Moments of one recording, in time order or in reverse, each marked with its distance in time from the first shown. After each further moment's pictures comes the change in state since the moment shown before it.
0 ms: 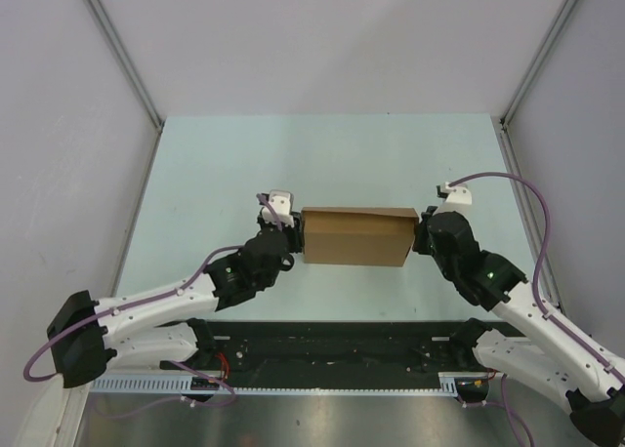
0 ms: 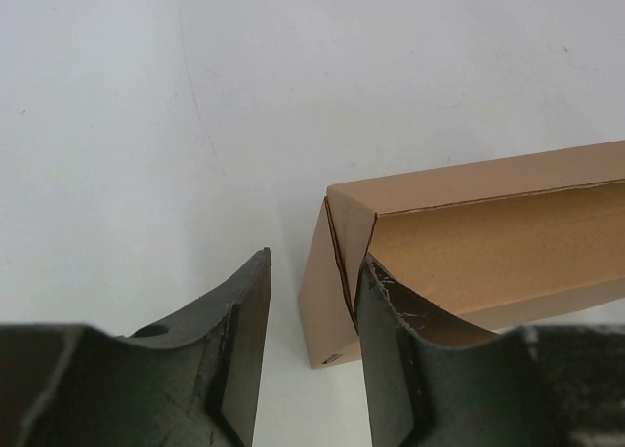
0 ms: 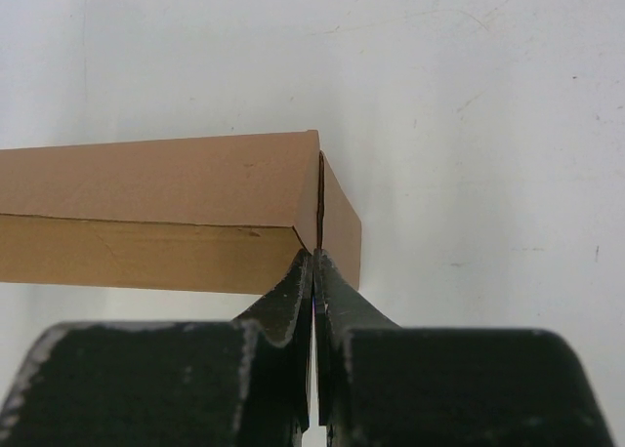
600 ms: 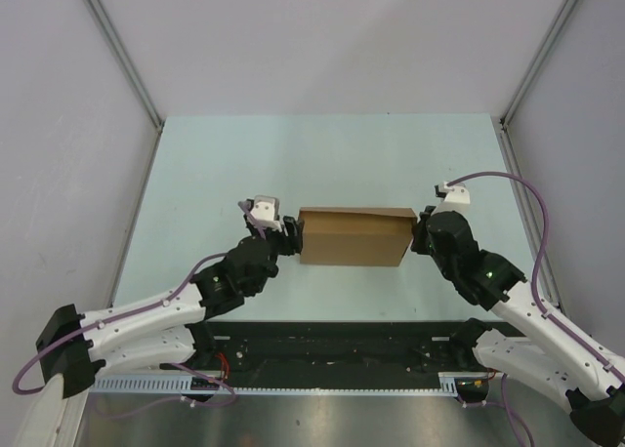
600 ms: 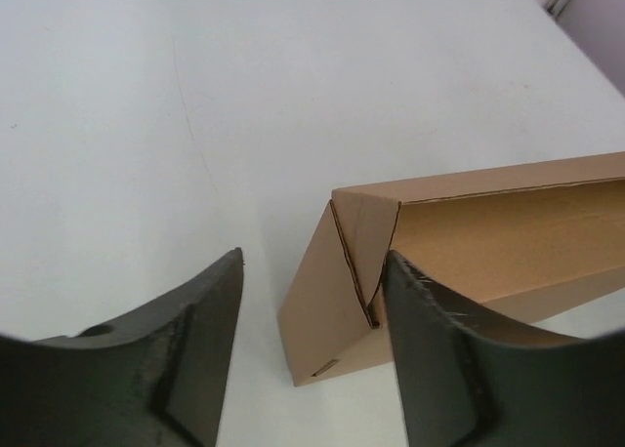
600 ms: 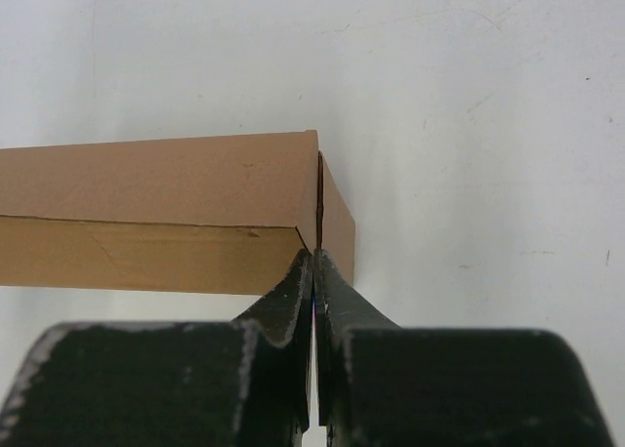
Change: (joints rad) left arm 0.002 -0.122 -0.088 0.070 0.023 0.008; right arm 0.005 0.001 0.000 0.014 -0.021 0.000
